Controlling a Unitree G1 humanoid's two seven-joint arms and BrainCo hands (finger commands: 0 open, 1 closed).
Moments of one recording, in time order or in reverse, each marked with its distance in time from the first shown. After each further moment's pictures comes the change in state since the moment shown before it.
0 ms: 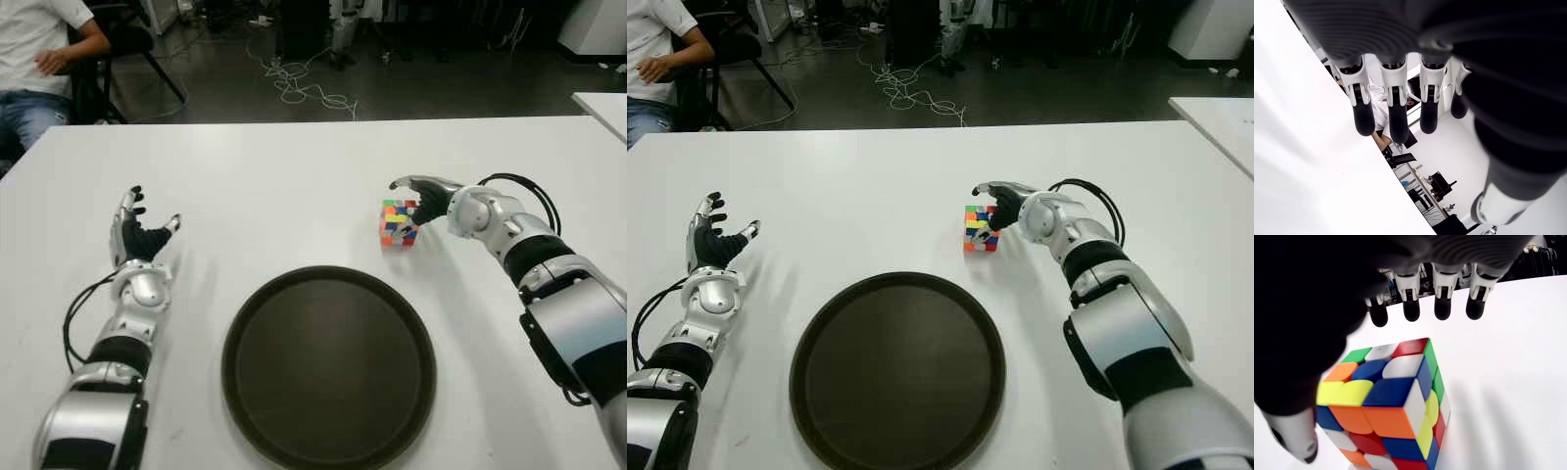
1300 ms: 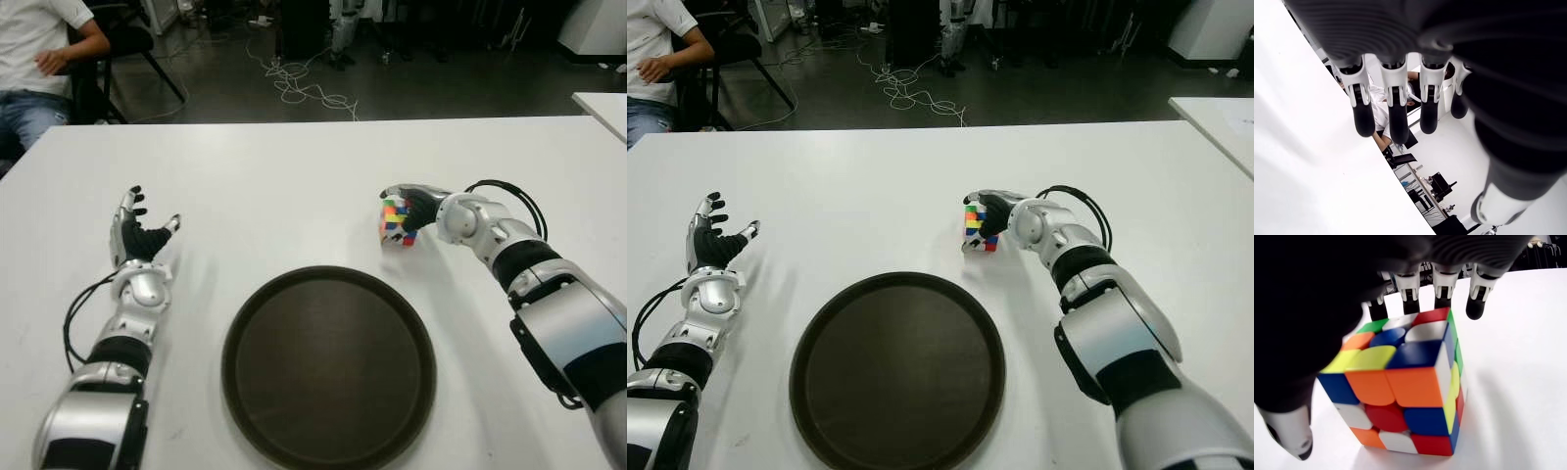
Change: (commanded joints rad) left arm 0.003 0.000 0.001 -0.004 -0.006 -0.003 -0.003; right arm 0.038 0.035 0.028 0.001 -0.013 0.024 -0.021
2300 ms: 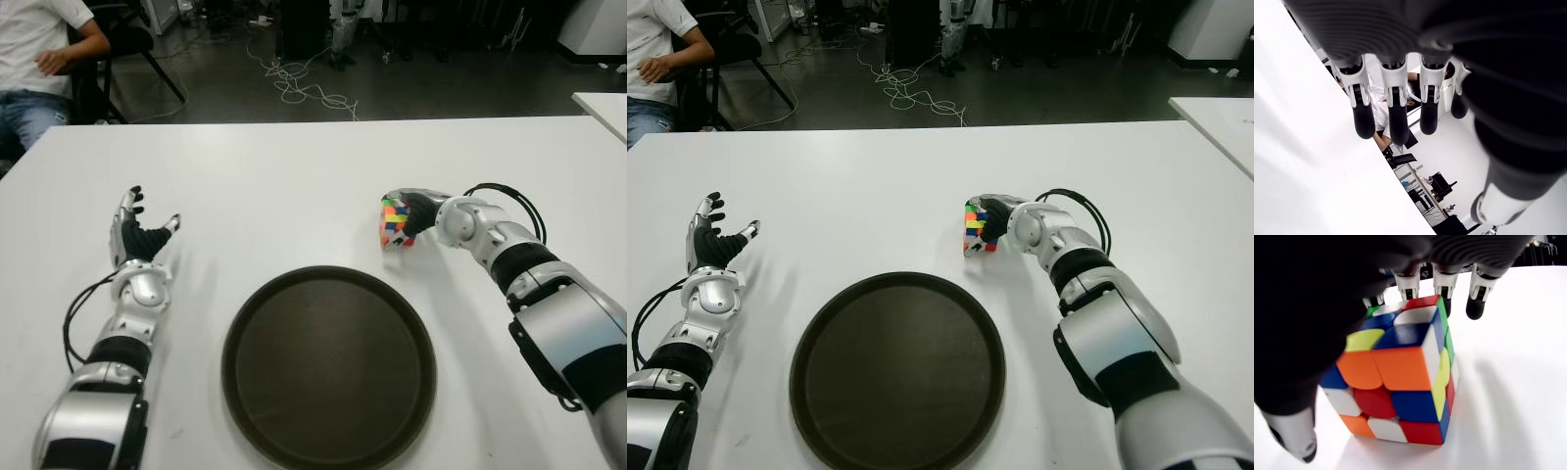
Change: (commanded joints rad) left arm 0.001 0.005 -0.003 -0.003 0.007 0.003 0.002; right arm 0.007 -0.009 -0.004 -0.006 0.005 0.006 0.013
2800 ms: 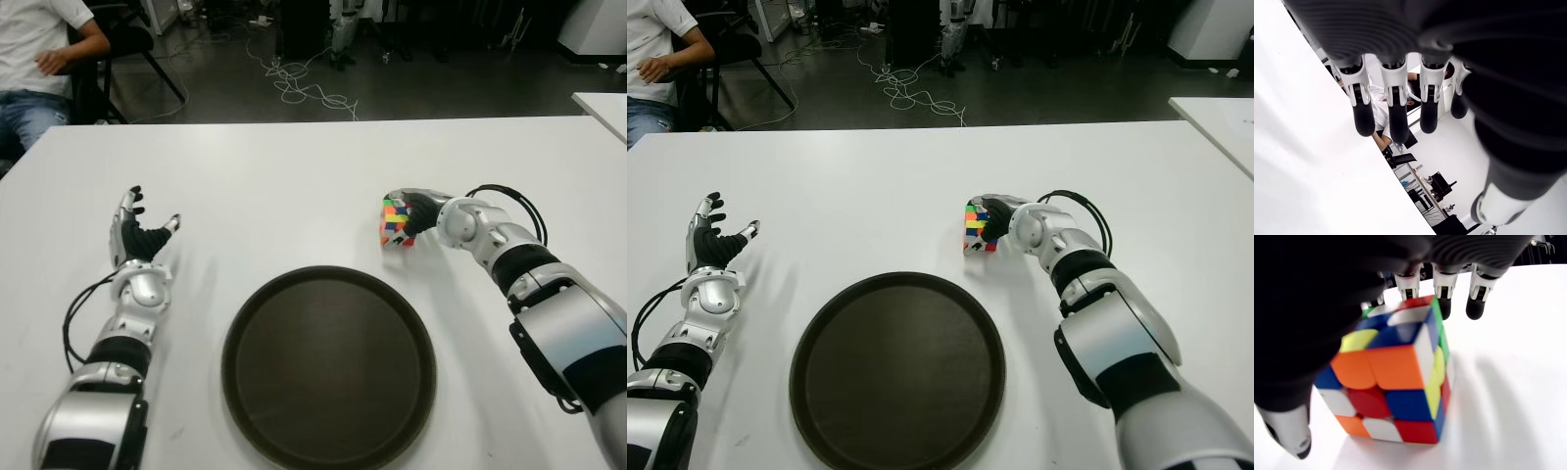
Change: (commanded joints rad) left arm 0.000 0.003 0.000 0.003 0.000 -0.003 -0.002; right arm 0.004 -0.001 0.003 0.006 -0.004 0.039 -0.006
